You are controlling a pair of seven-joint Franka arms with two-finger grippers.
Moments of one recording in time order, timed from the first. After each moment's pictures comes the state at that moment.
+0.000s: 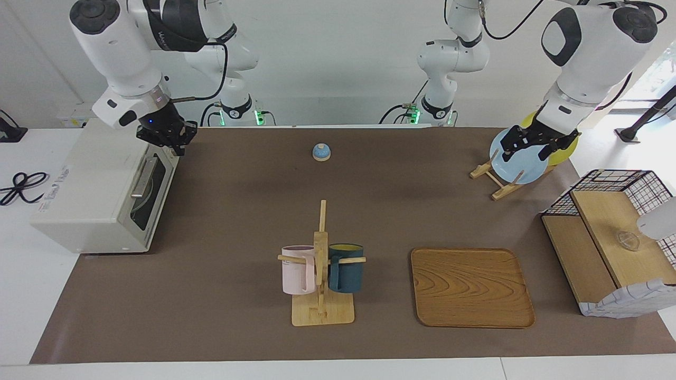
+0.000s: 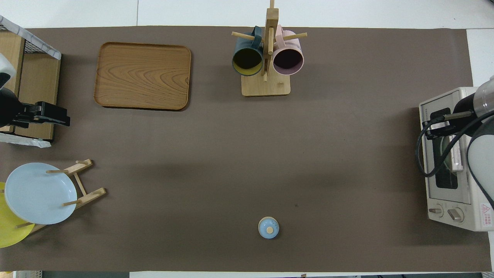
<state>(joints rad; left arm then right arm) -0.11 -0.01 0.06 -1.70 -0.02 1.65 0.00 -0.04 -0.05 0.05 -1.74 -0.03 1.59 -0.08</state>
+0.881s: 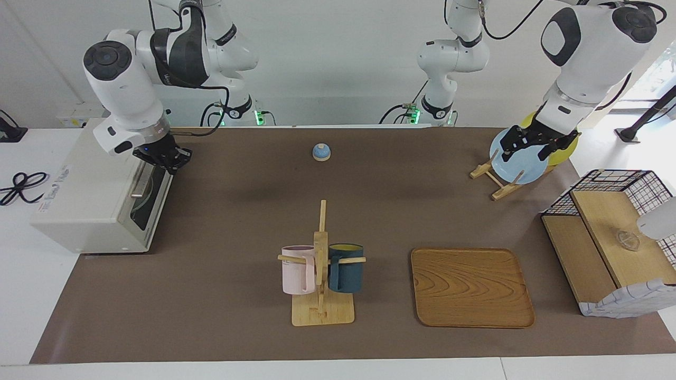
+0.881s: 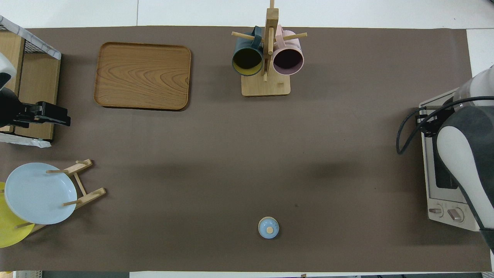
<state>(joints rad) -0.11 -0.01 0.06 -1.70 -0.02 1.65 0.00 -0.05 0.02 0.05 -1.80 -0.14 1.68 0.12</state>
